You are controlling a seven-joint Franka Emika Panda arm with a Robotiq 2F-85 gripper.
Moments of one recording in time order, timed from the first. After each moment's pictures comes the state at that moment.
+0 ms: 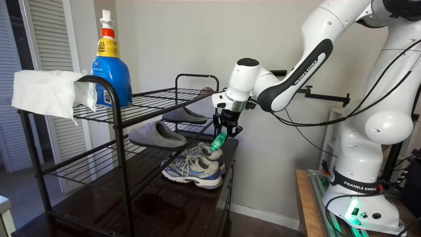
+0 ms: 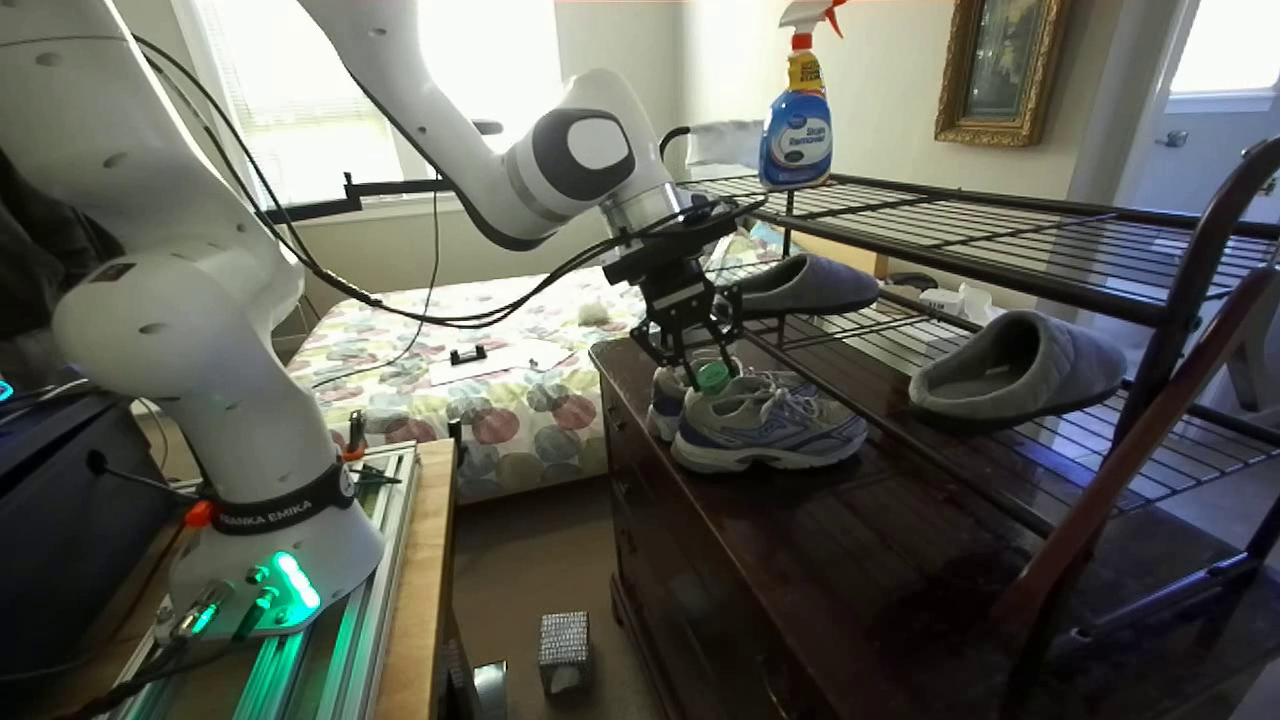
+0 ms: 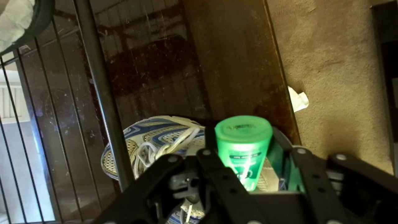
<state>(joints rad) -0.04 -0.19 0.05 -2.62 -0.72 2.65 -0.74</state>
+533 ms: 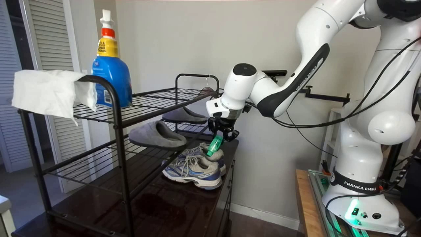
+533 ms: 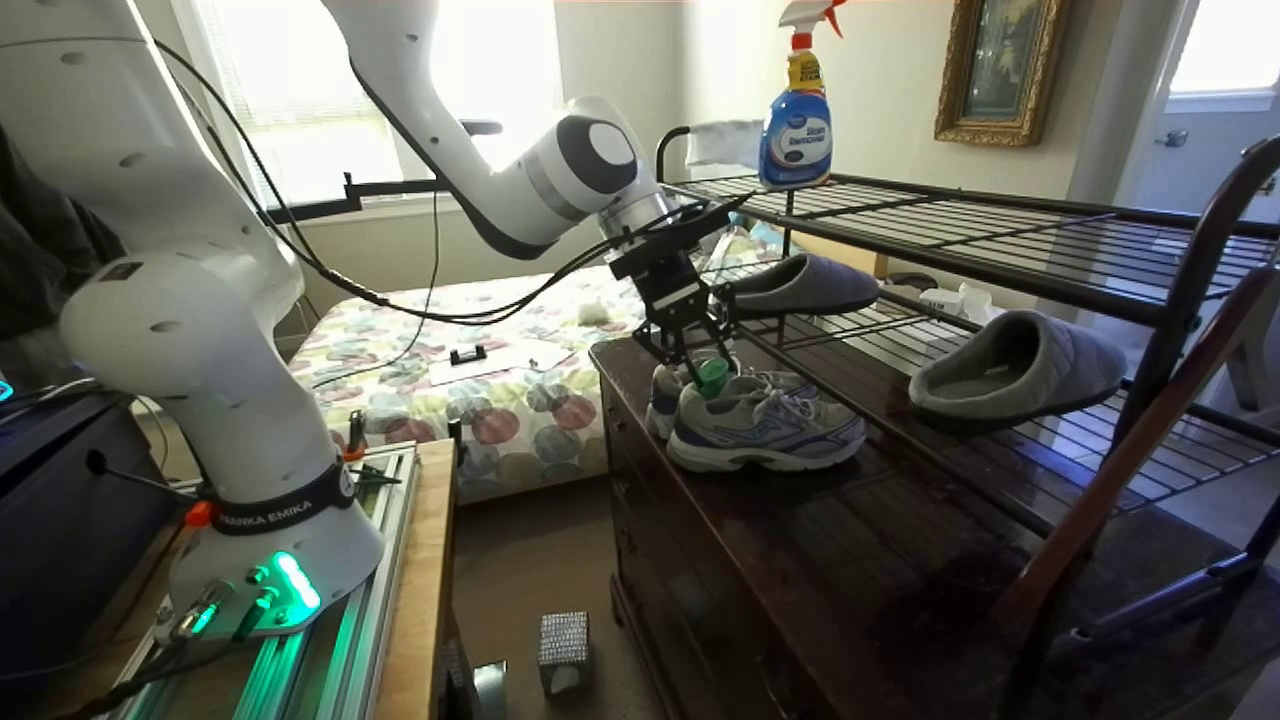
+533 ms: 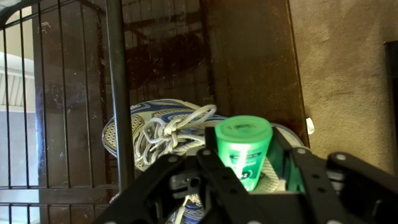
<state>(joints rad) 0.01 -0.13 0.09 -2.57 -0.94 2.58 -0.58</state>
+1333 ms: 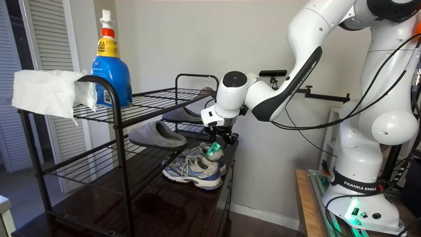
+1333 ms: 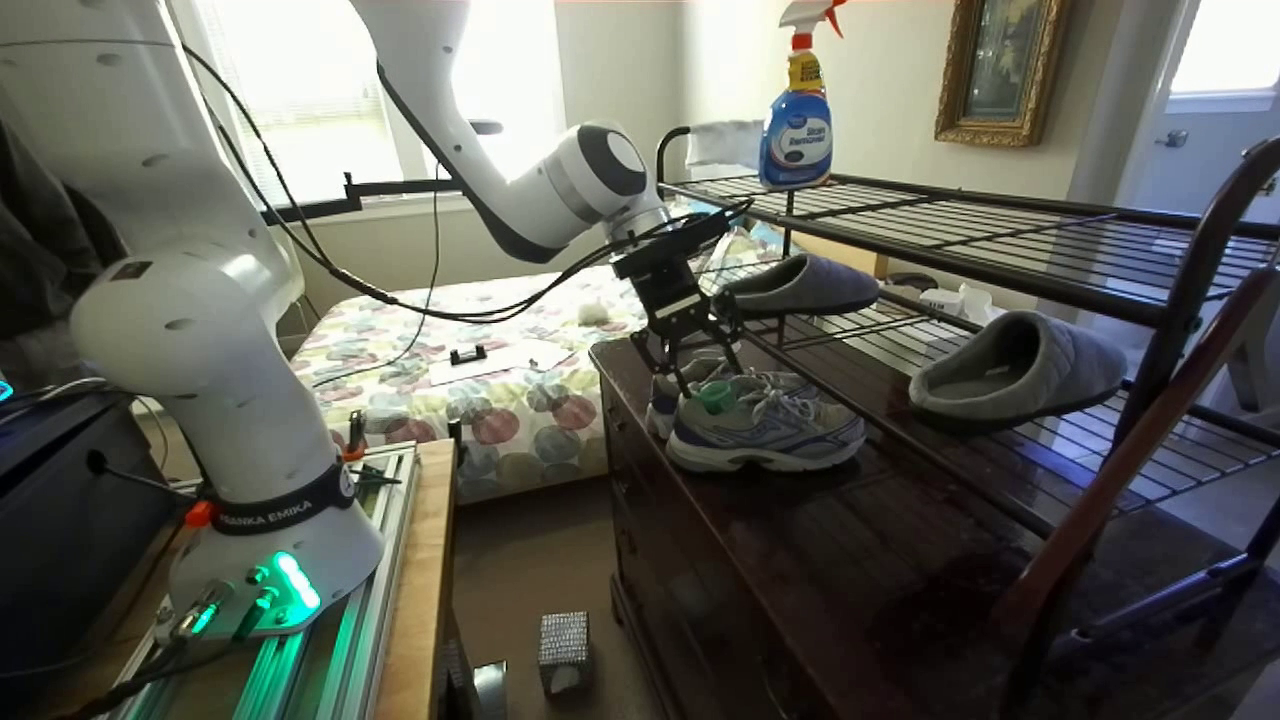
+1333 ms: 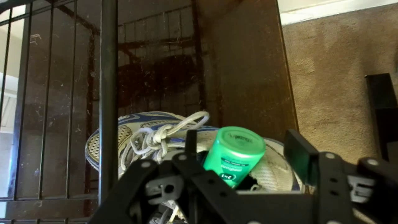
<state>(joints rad) 0.07 -0.04 0.10 -2.50 -1.00 2.42 -0.51</state>
